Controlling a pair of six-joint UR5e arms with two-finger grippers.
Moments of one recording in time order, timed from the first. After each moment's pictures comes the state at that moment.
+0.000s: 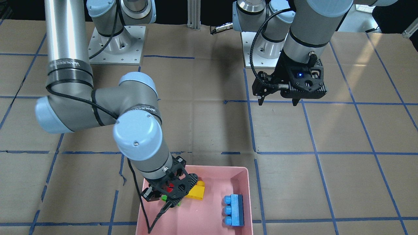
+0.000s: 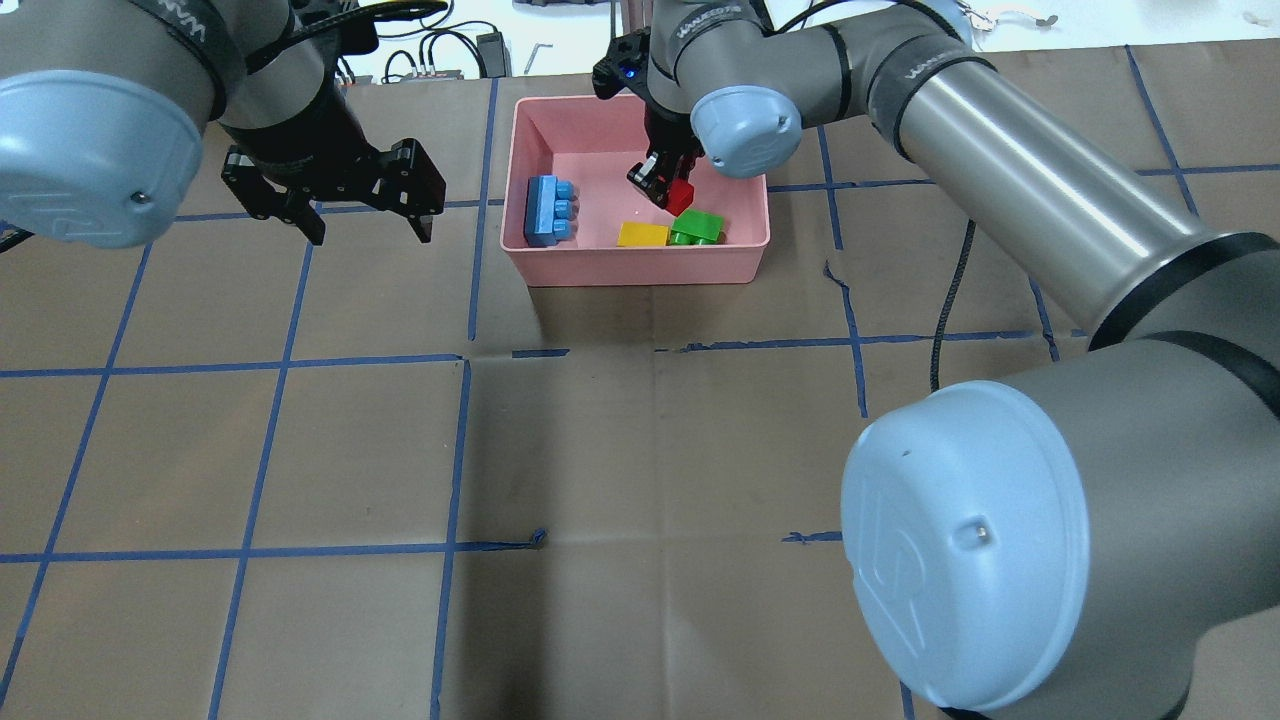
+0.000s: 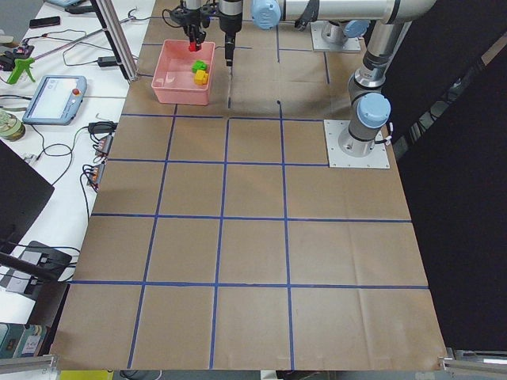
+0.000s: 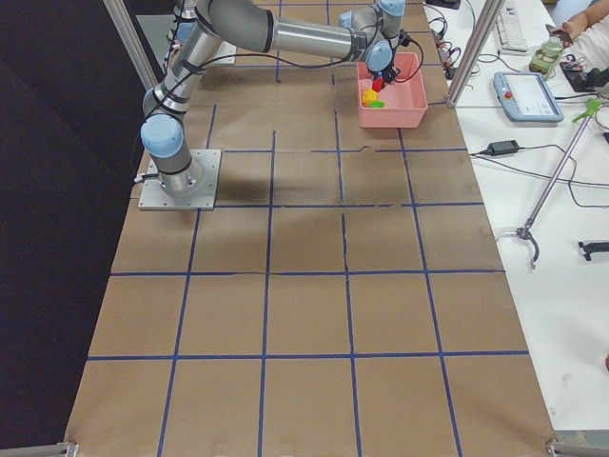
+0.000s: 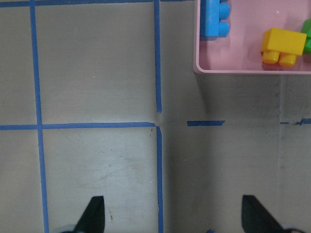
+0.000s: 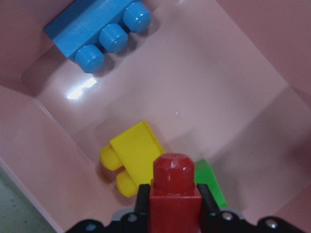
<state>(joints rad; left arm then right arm) -1.61 -1.61 -1.58 -1.48 1.59 -0.02 1.85 -0.86 1.18 -2.01 -1.49 -0.55</state>
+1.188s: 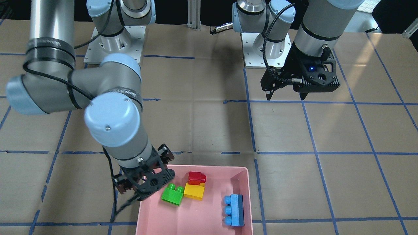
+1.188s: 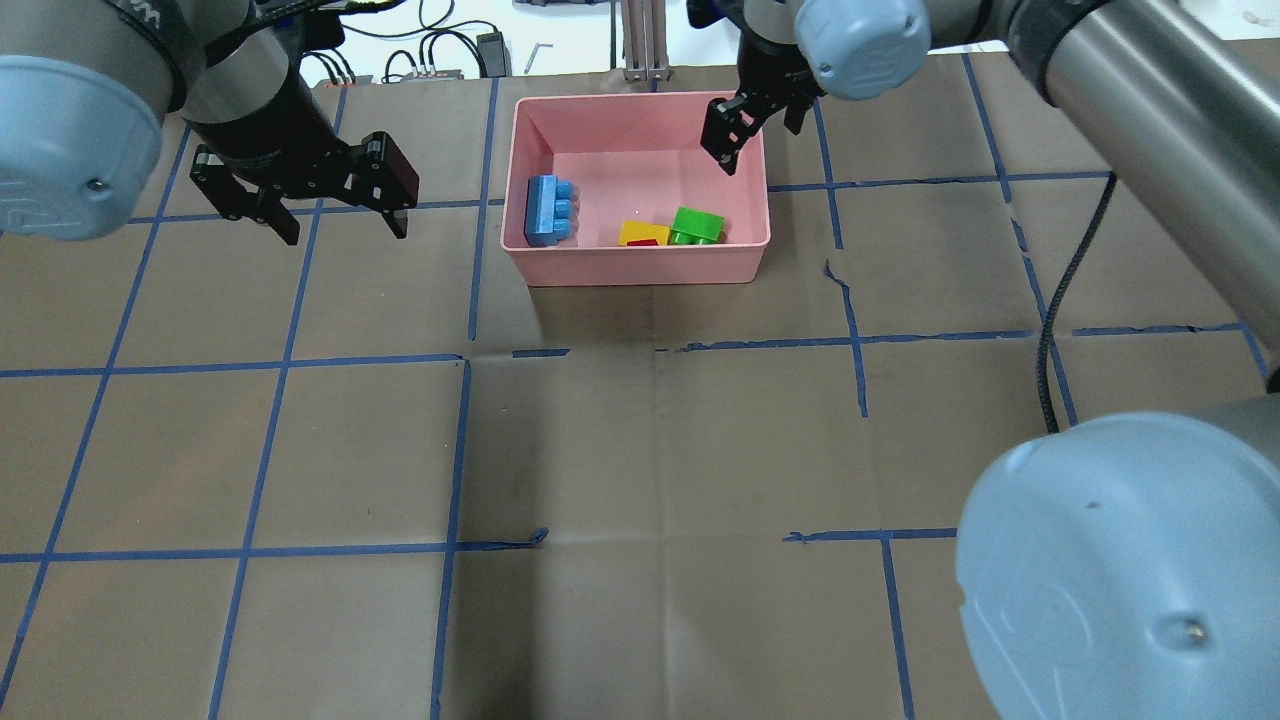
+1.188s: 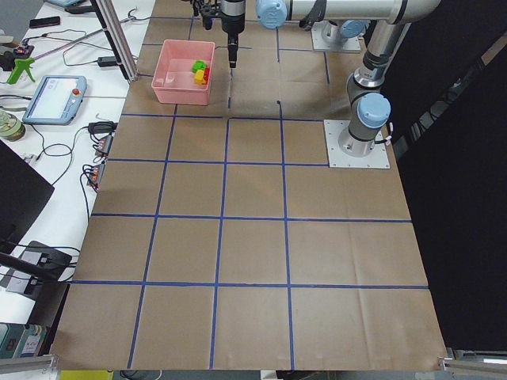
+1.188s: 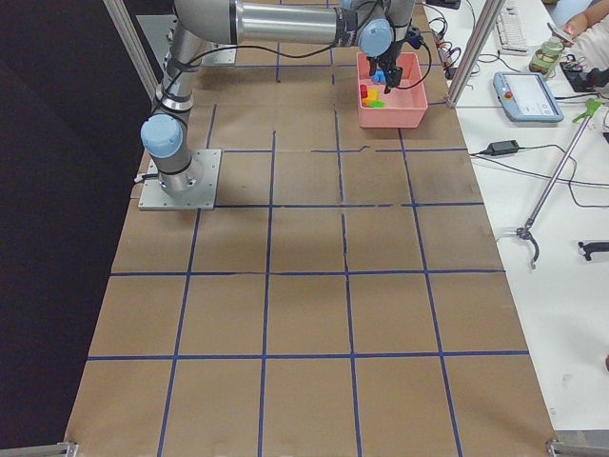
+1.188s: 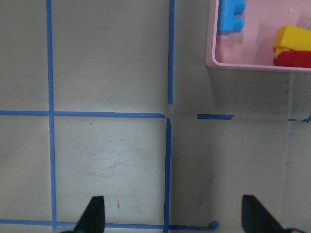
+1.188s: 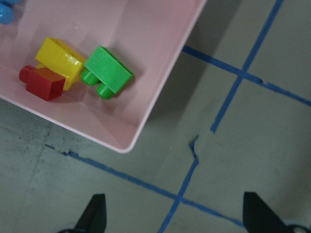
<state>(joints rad) -1.56 -1.61 -1.57 -1.48 1.59 -0.02 1.61 -1.14 1.20 -1.59 -1.54 -0.29</state>
